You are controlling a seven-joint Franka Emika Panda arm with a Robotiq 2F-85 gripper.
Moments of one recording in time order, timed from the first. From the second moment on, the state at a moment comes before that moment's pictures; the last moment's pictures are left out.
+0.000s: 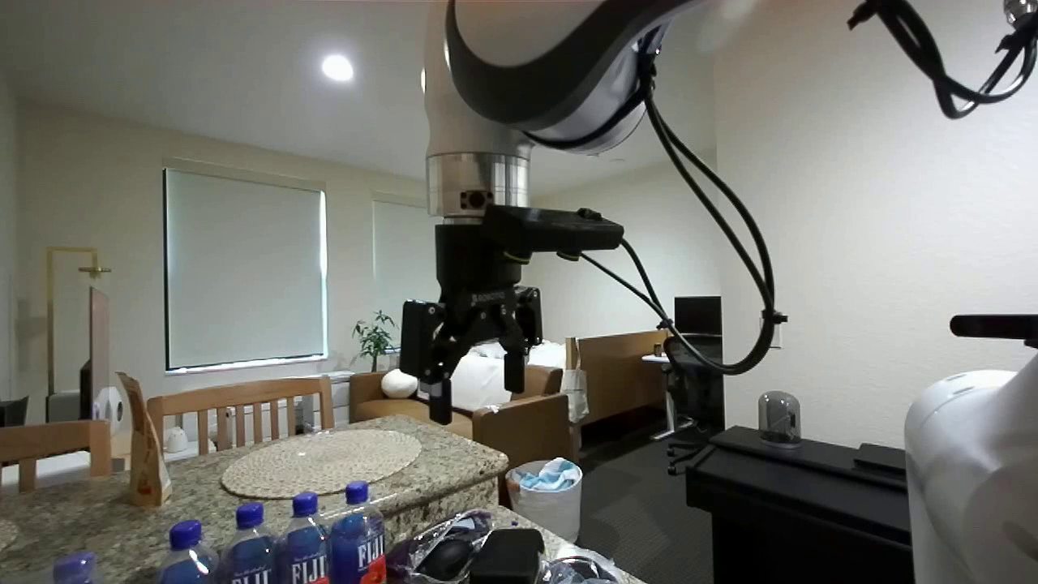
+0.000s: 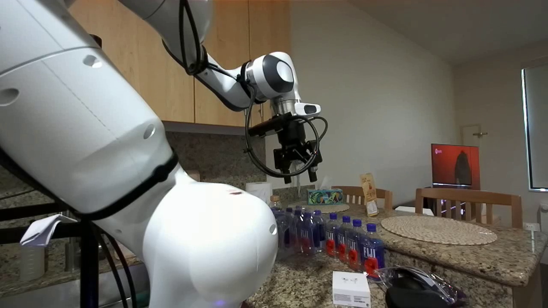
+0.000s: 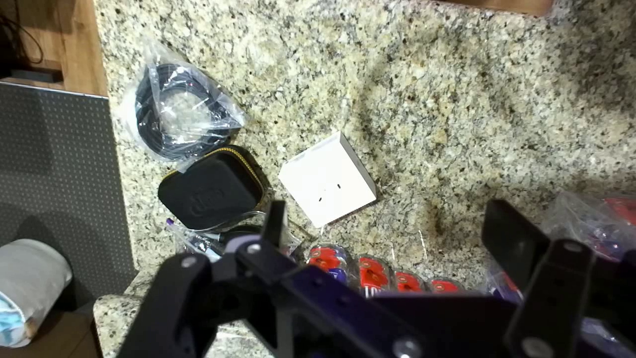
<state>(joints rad) 0.13 -0.70 0.31 -2.49 0.06 1.91 0.30</state>
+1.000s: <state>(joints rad) -0.03 -0.64 0.31 -2.66 0.06 2.47 0.58</state>
